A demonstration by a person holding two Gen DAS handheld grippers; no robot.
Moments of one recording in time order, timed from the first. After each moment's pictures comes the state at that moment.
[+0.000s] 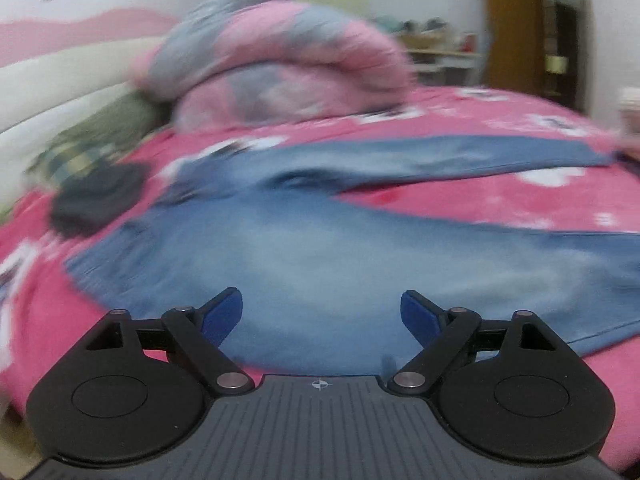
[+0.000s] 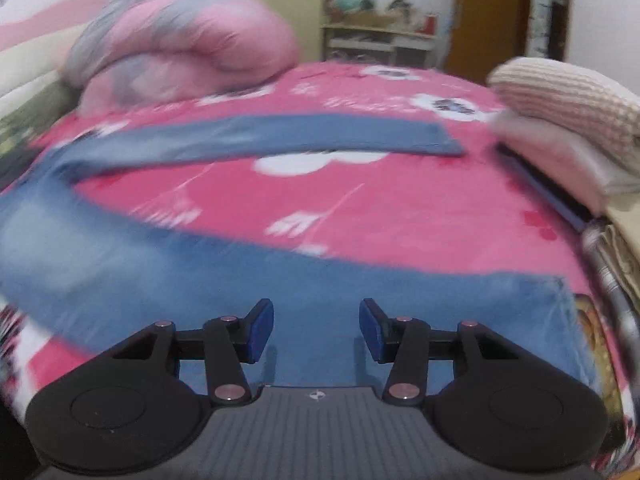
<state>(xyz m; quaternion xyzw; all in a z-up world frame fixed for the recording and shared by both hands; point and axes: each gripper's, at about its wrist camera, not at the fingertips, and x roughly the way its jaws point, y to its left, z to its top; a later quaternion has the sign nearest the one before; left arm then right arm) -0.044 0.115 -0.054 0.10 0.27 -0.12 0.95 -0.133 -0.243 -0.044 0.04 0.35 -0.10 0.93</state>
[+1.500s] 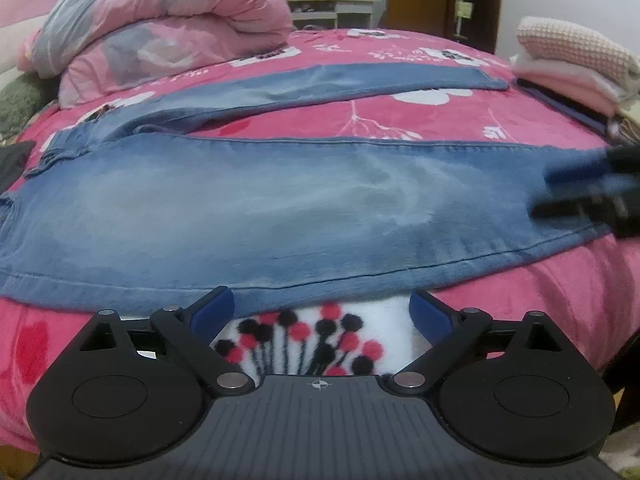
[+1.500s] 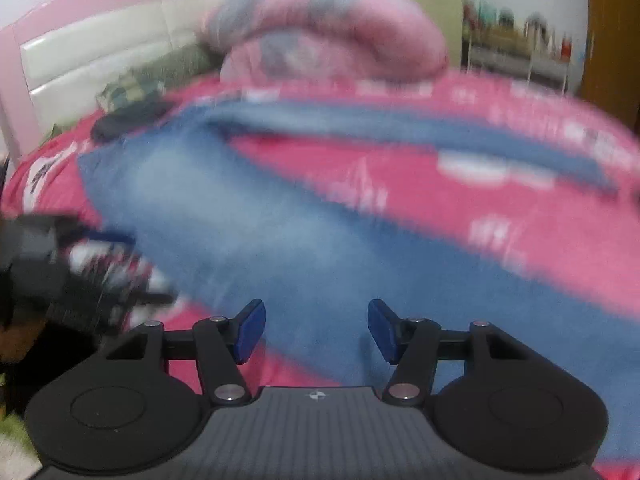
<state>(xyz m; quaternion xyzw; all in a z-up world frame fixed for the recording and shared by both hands) -0.065 0.077 -0.089 0.09 0.35 -0.22 0.90 -0.126 -0.139 -0.051 -0.01 0.34 0.10 0.94</state>
